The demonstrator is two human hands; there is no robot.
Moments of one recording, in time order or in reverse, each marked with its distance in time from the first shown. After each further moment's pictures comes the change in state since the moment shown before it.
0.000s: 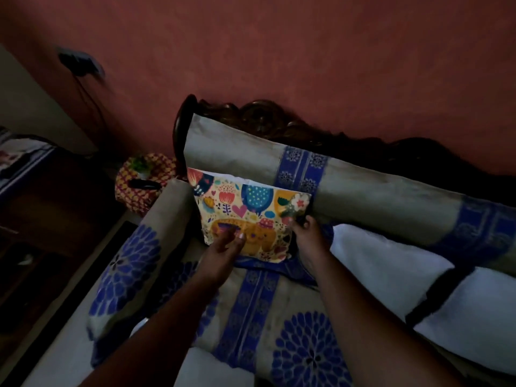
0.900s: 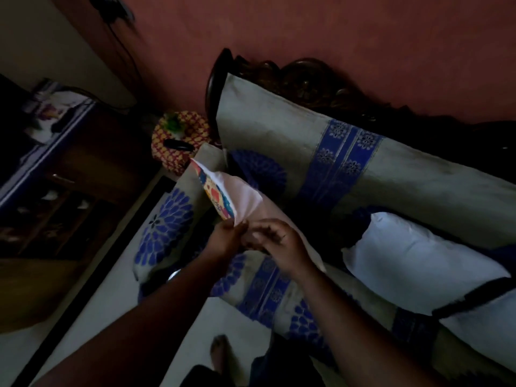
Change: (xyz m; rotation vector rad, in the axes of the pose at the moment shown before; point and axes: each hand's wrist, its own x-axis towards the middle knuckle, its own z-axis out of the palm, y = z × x) left_hand 0.022 0.003 -0.035 -0.188 0.164 -0.227; right_hand -0.073 0.012 0.080 -0.168 -0.510 -0.434
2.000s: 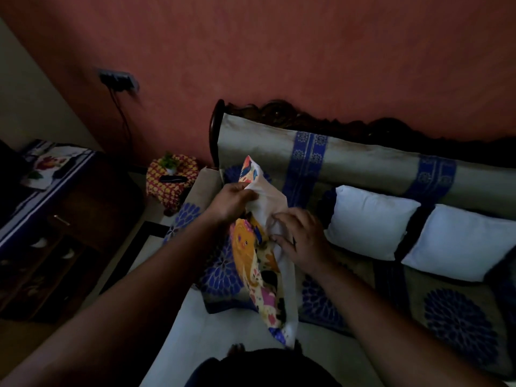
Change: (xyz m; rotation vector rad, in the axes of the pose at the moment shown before) left_hand -0.173 0.030 -0.165 0.170 -0.495 0.424; right_hand -0.223 -0.098 0.128 -0.995 0.448 -0.515
